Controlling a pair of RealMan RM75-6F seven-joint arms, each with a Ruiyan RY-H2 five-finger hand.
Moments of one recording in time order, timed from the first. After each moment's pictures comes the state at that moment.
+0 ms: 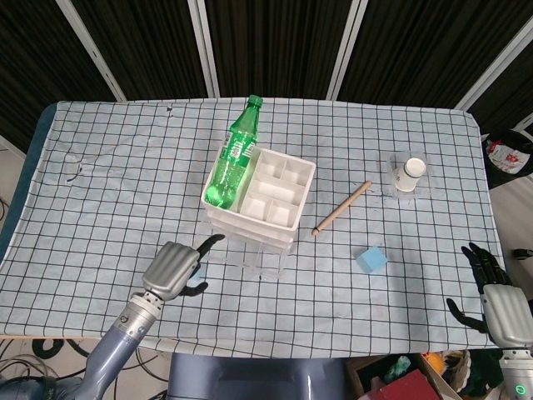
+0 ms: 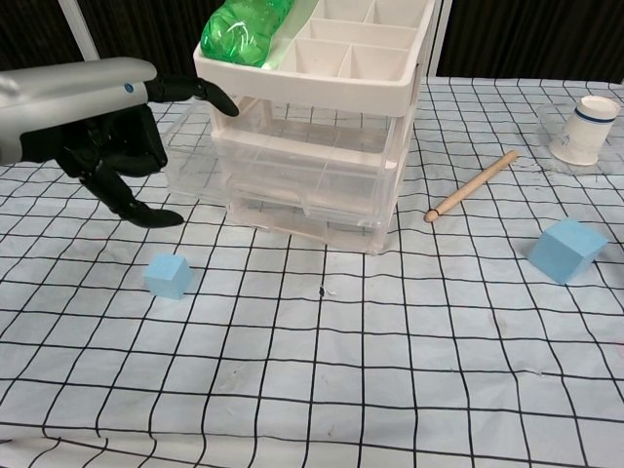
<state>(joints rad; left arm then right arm) -0.61 -1.39 -0.11 -2.09 1.13 1.19 0.62 0.04 -1.07 0.04 -1.67 -1.52 1.49 0.12</state>
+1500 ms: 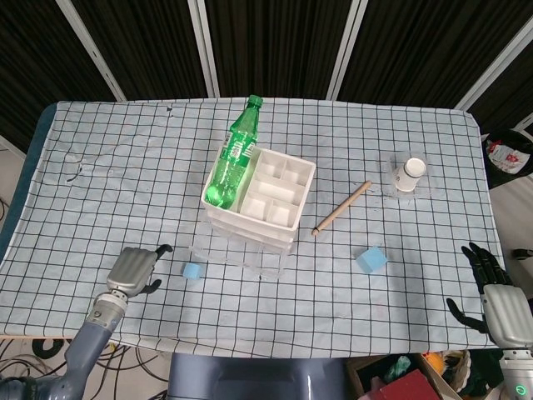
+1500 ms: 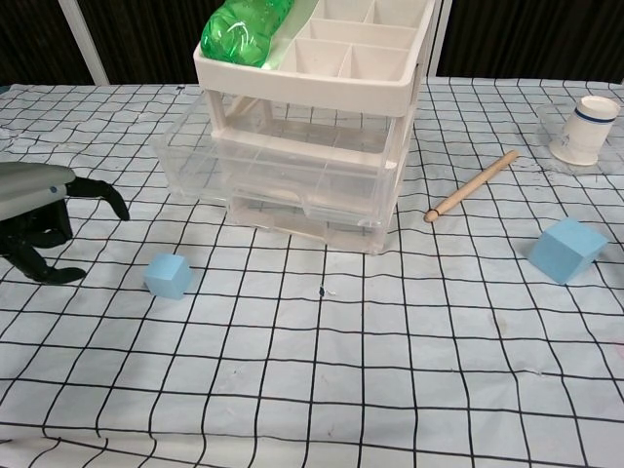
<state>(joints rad) -0.53 -1.40 -0.03 -1.79 1.04 1.11 0.59 0.04 -1.07 0.04 -1.66 -1.52 1.49 0.12</state>
